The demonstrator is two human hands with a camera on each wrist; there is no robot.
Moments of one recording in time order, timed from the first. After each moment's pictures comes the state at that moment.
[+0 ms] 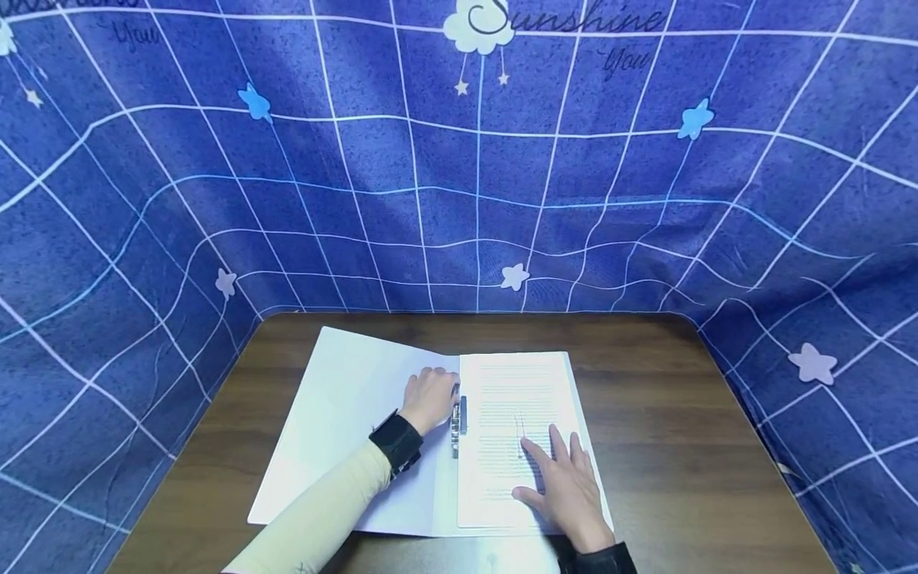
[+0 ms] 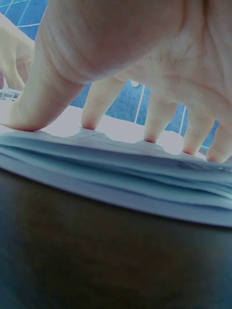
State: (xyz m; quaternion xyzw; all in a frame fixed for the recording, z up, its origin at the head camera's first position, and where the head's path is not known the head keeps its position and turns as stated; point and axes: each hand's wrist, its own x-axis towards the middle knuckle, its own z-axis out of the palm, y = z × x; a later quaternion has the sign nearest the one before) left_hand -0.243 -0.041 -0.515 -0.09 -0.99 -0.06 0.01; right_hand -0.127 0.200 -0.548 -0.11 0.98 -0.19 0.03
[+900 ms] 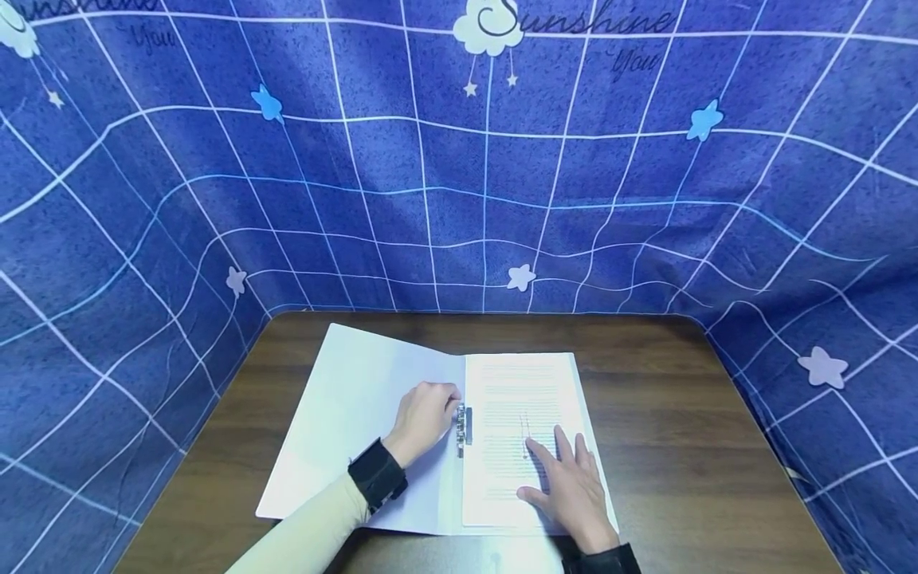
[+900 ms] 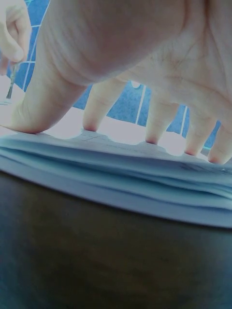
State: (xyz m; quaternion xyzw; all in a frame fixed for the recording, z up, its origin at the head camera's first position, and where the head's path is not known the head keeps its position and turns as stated) left_hand -0.201 -0.054 -0.500 -0.16 -0.96 -0.16 0.14; right_hand -0.128 0.198 -0.548 -0.11 0.98 -0.18 0.03
